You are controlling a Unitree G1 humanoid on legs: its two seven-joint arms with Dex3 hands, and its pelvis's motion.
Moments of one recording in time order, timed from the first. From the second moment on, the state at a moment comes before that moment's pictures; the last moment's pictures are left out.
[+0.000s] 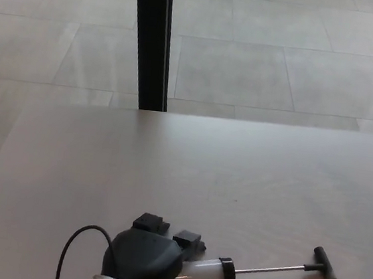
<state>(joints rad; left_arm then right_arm) -0.23 0.34 -0.70 0.09 0.90 0.34 0.02 -0.10 -0.52 -0.28 0.02 0.16 -0.04 0.13</state>
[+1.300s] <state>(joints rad) -0.26 0.30 -0.65 0.21 0.98 0.33 0.20 -0.18 -0.49 -0.29 0.02 0.08 -0.03 0.07</state>
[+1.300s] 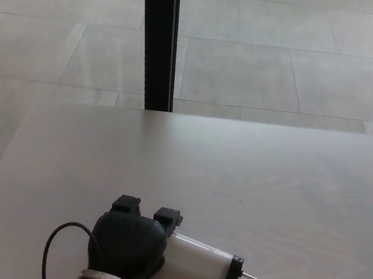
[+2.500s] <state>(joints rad) -0.31 0.29 -0.64 0.05 0.90 0.34 -0.28 -0.21 -0.49 -0.27 0.04 0.05 -0.03 0.07</state>
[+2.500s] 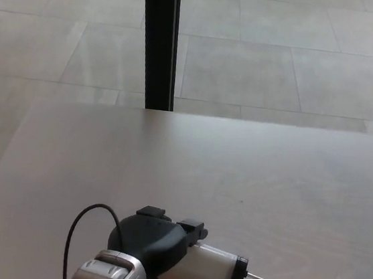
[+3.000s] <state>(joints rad) -0.34 0.26 -0.62 0.19 0.89 0.26 -0.12 -0.25 -0.50 -0.25 0.05 0.03 -0.02 0.07</state>
